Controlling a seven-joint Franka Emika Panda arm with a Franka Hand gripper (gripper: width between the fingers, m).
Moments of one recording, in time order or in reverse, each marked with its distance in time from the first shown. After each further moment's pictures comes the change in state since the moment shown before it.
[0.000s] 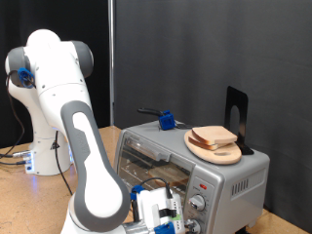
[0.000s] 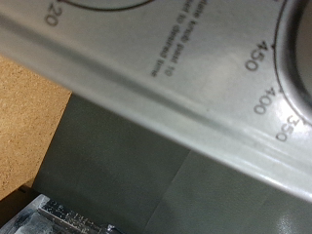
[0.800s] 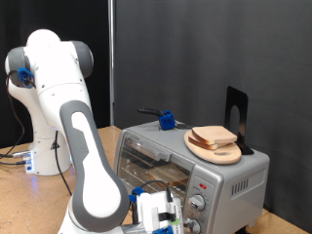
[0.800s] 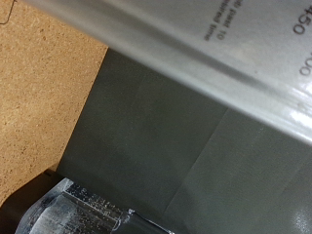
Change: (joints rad) arm -0.002 0.000 -0.003 0.008 0.015 0.050 -0.003
